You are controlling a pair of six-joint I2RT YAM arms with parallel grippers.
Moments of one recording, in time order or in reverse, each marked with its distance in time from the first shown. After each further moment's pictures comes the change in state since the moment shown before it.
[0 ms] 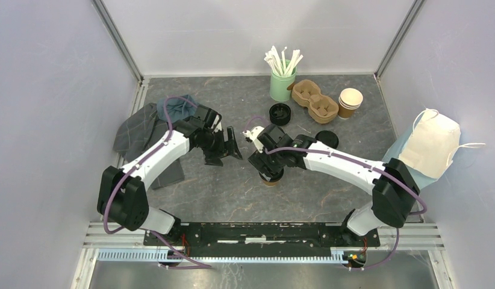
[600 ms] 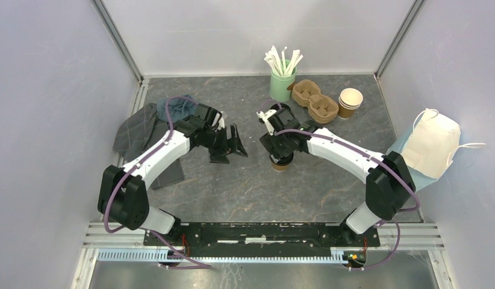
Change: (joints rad) left arm 0.001 -0.001 -0.007 0.048 0.074 -0.002; right arm -0.141 0.040 0.090 -0.031 0.074 0.027
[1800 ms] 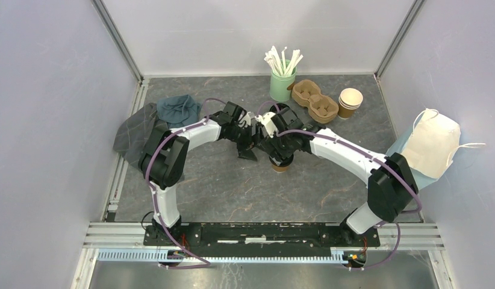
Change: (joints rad) left arm -0.078 0.490 0.174 0.335 0.293 -0.063; right arm -0.041 -0.040 -0.048 0.050 -0.143 -0.155
